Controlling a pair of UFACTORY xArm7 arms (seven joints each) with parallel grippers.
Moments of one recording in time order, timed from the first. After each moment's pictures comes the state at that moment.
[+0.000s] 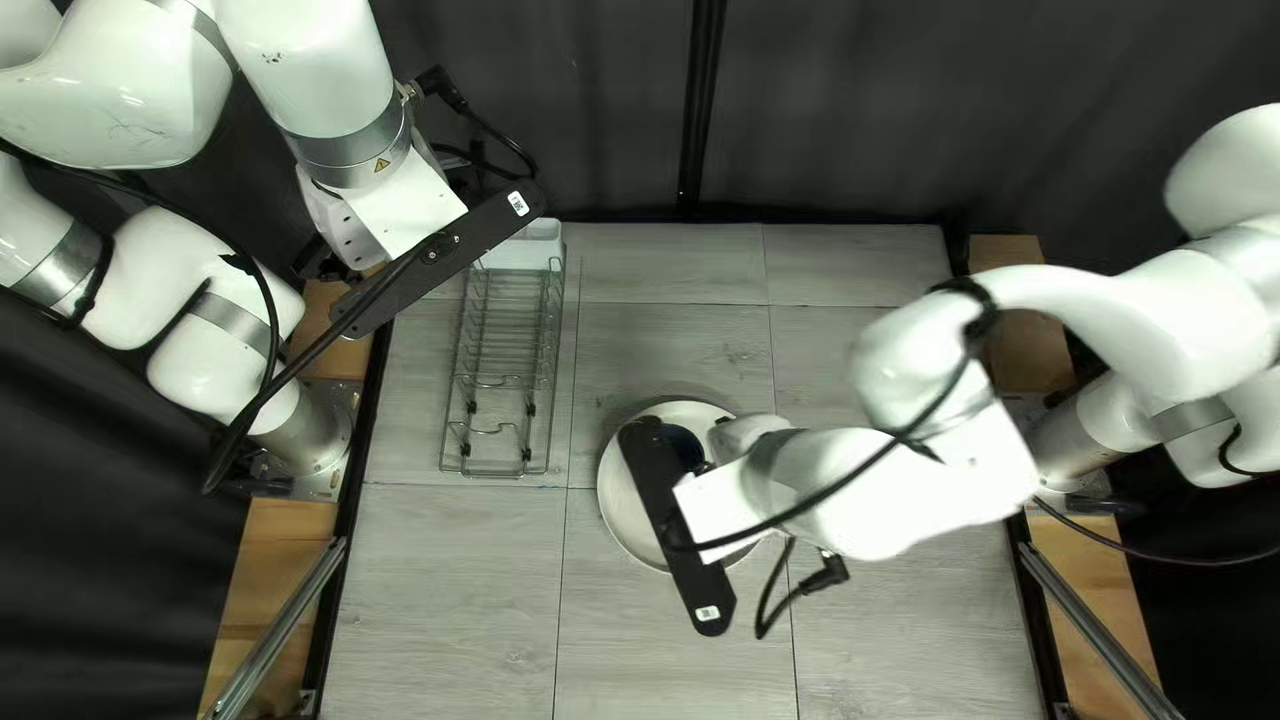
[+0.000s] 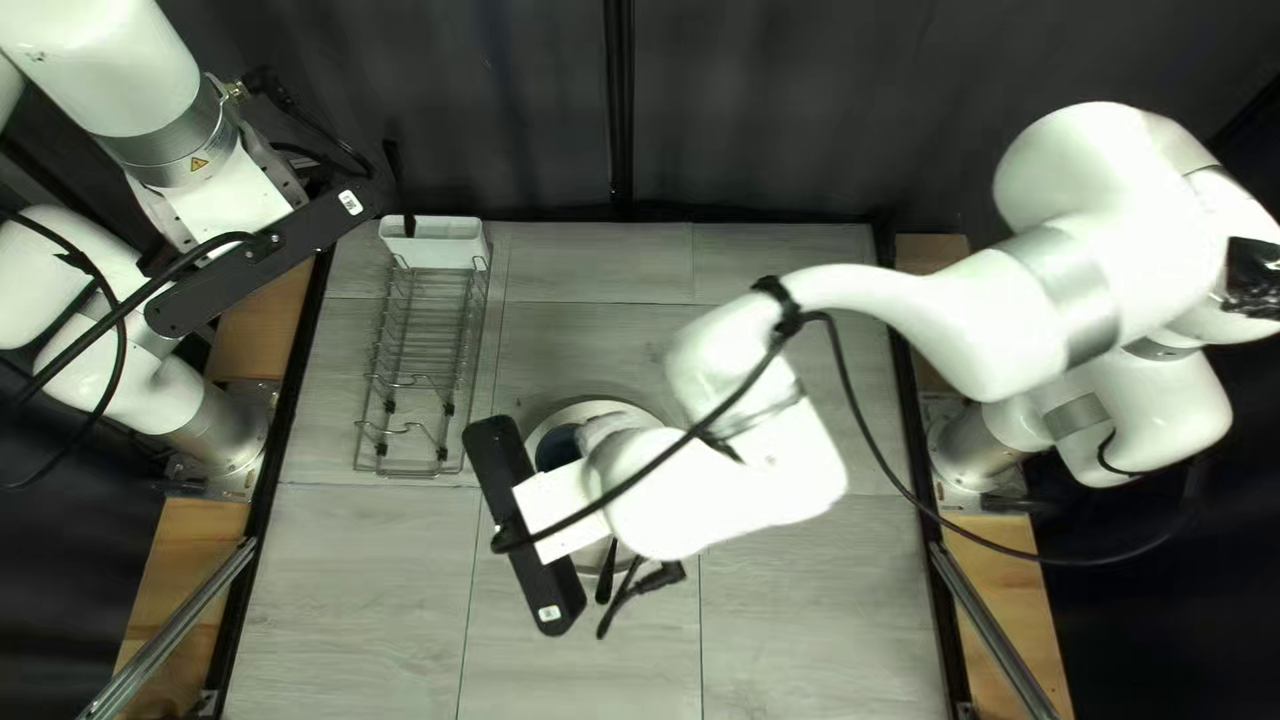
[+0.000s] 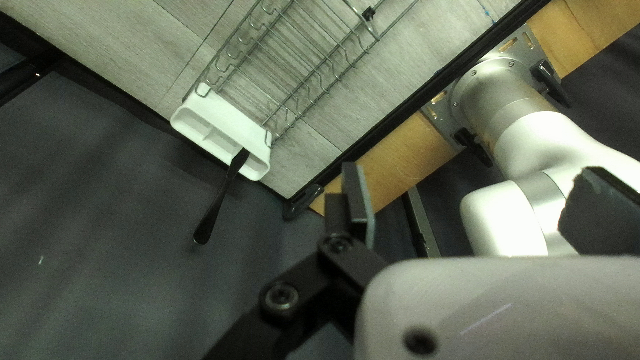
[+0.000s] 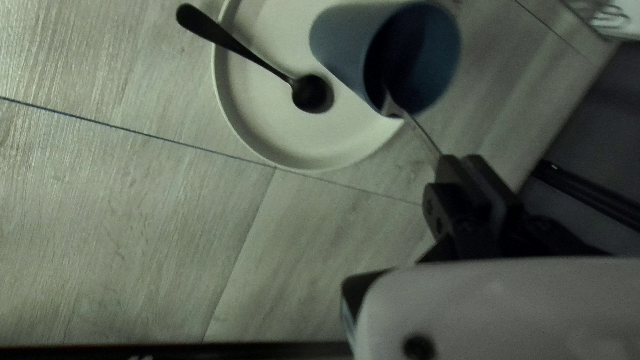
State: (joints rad) left arm -0.37 -0.55 0.25 1.29 0.22 1.93 0.70; right arm 0.32 0.10 0.16 1.56 -0.48 1.51 0.11
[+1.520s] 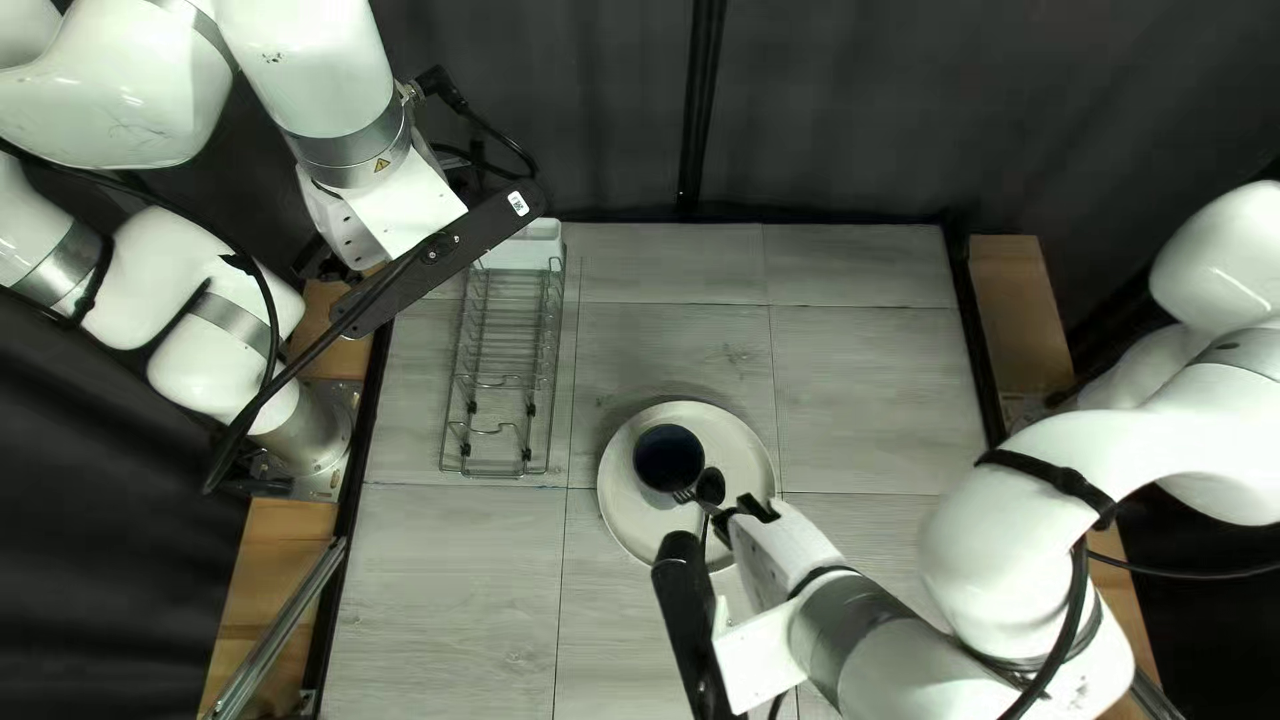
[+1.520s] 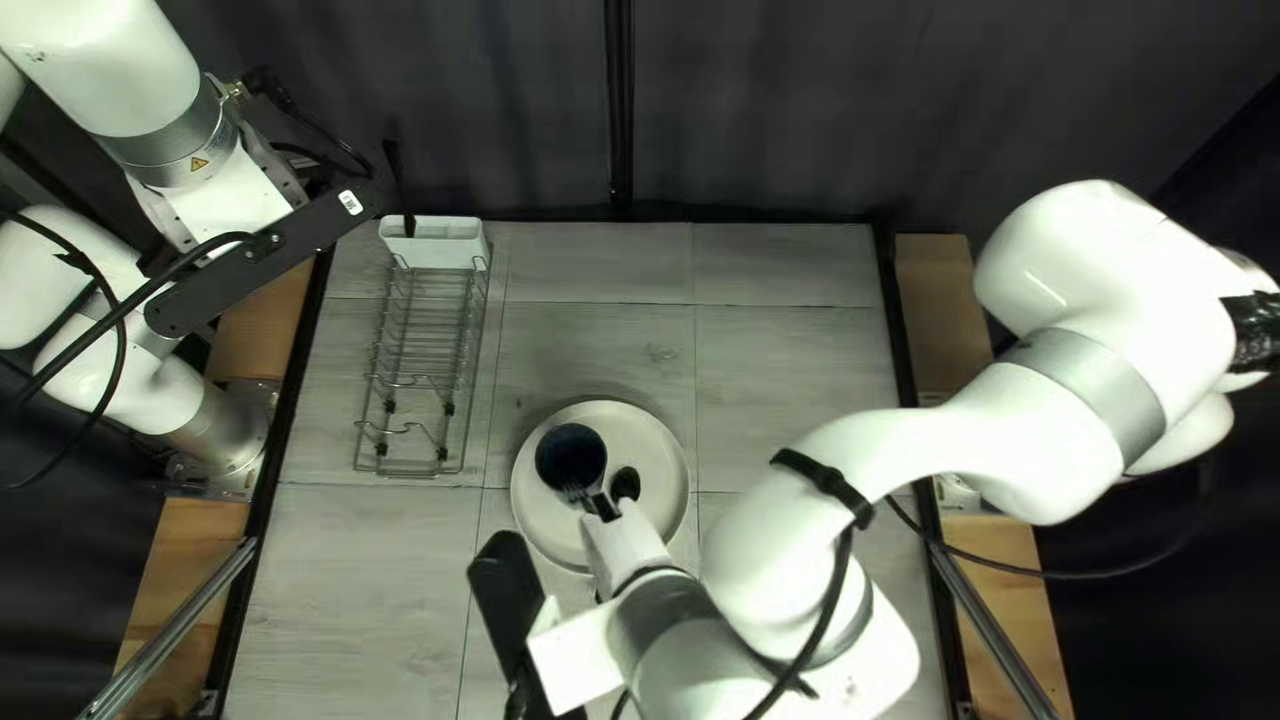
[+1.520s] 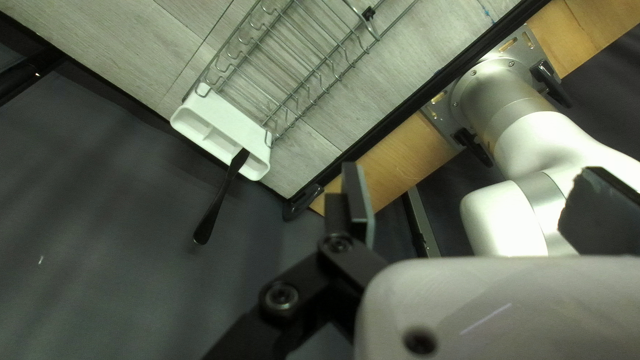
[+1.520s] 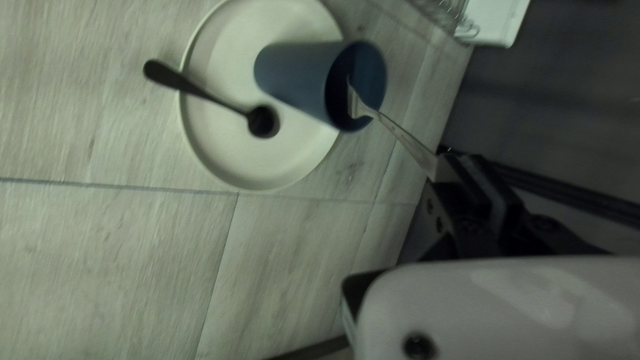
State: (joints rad) left arm -0.37 -0.55 0.25 1.29 0.22 1.93 0.70; right arm 0.43 0.32 0.21 1.69 -0.78 1.46 0.33
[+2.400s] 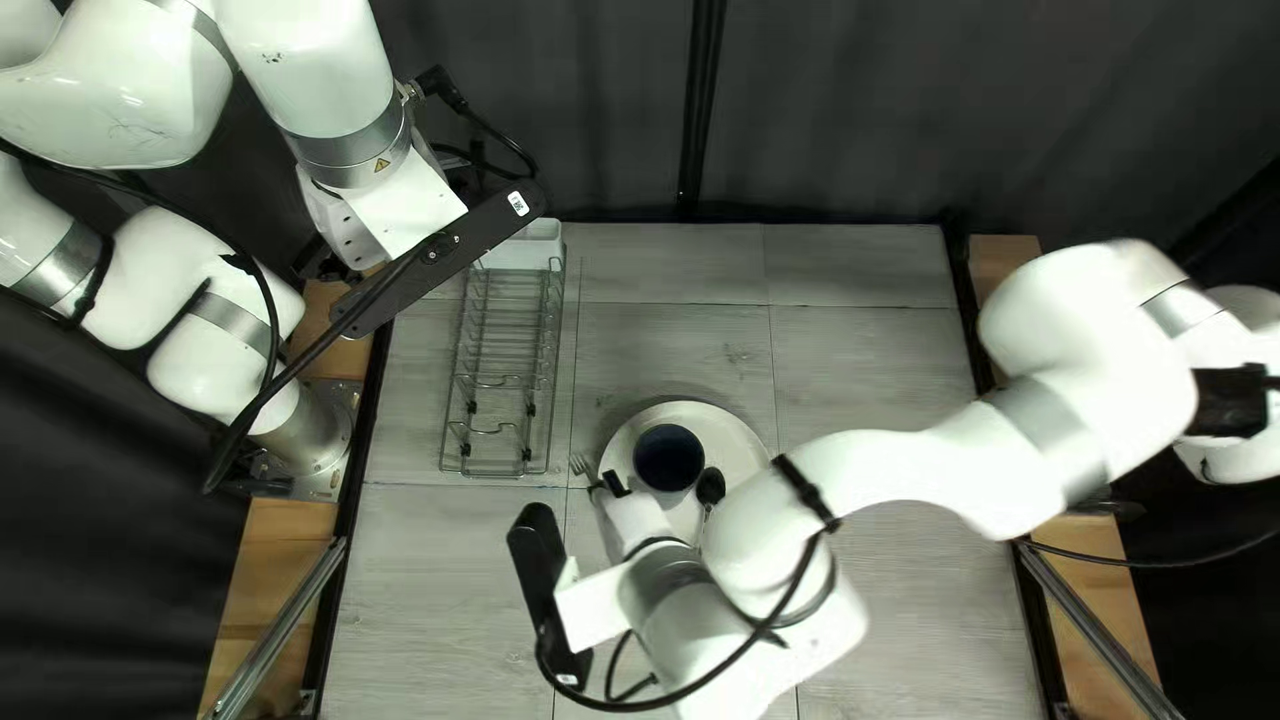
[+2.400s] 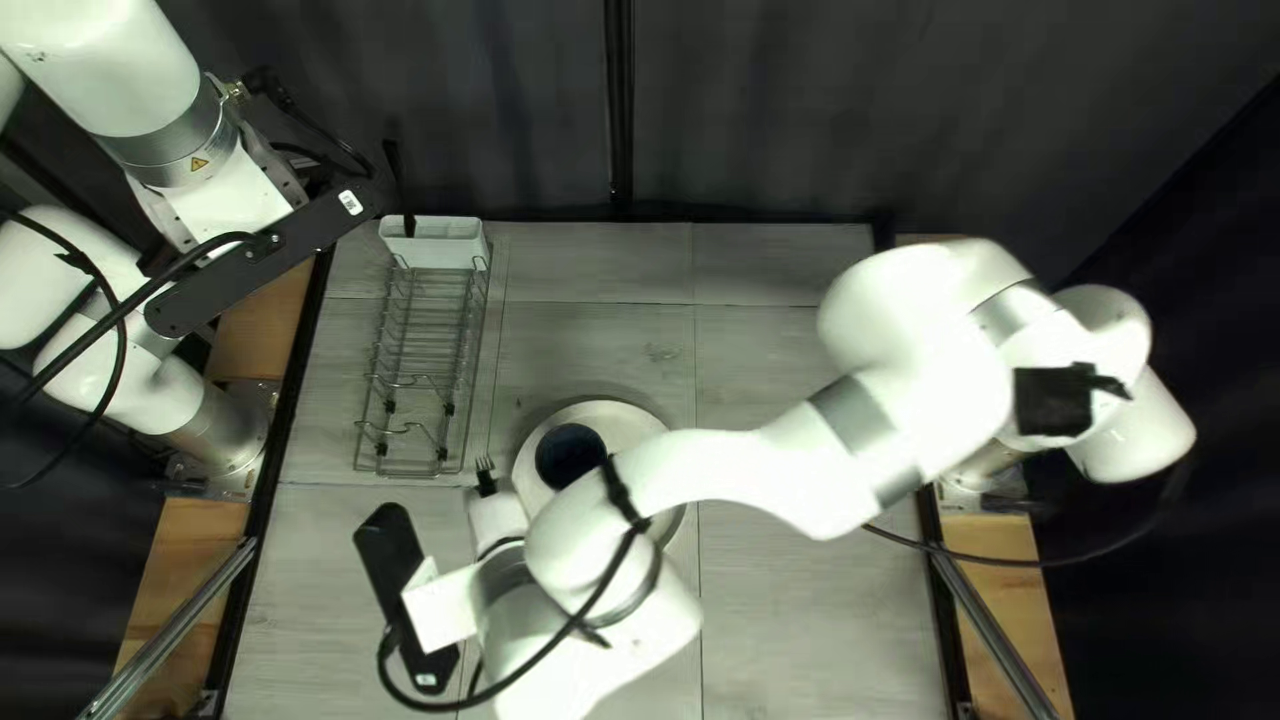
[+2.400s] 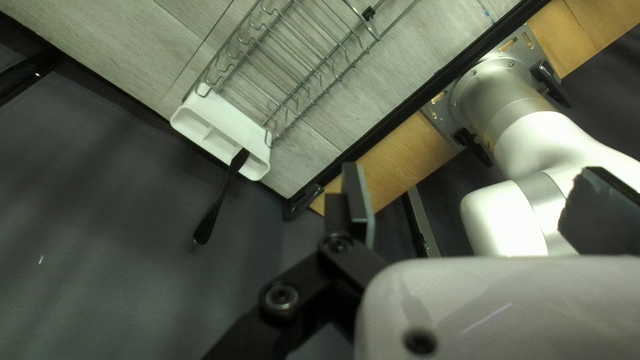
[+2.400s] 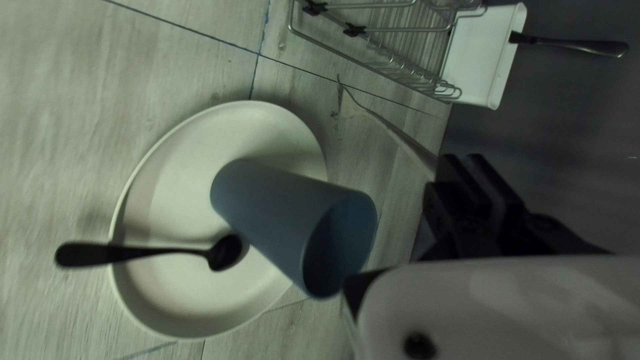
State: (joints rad) left arm -0.37 -0.55 0.25 1.29 0.22 1.93 0.70; right arm 0.40 0.73 0.10 1.98 -0.89 1.41 0.39
